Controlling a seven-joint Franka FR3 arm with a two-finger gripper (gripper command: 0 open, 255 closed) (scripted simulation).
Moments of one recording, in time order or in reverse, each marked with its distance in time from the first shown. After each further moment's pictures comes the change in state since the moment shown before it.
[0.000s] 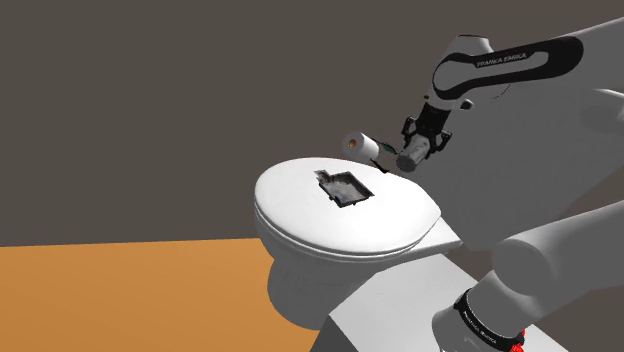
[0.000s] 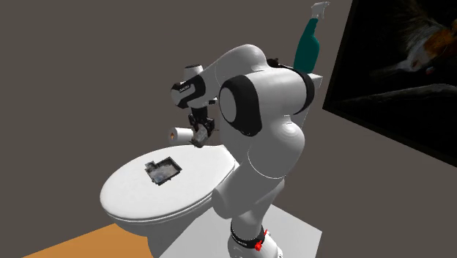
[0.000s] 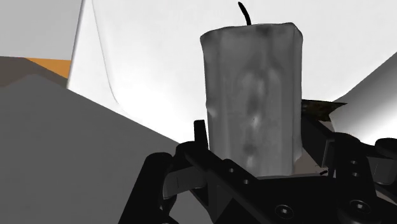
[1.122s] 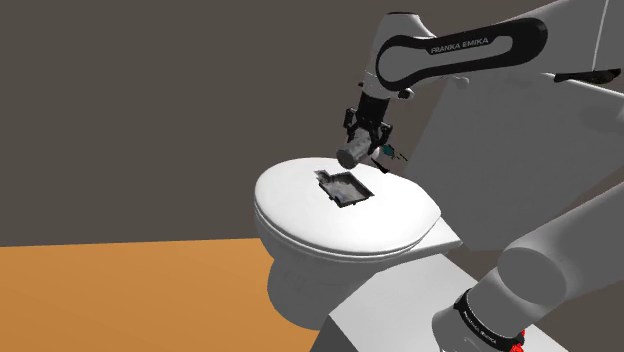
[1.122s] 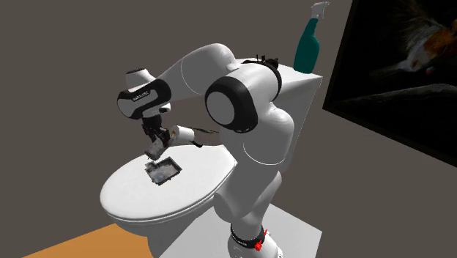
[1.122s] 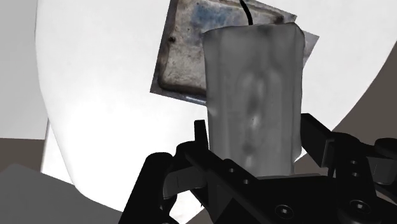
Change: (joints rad) arm 0.161 0.155 0.281 0.179 0.058 -0.053 0.409
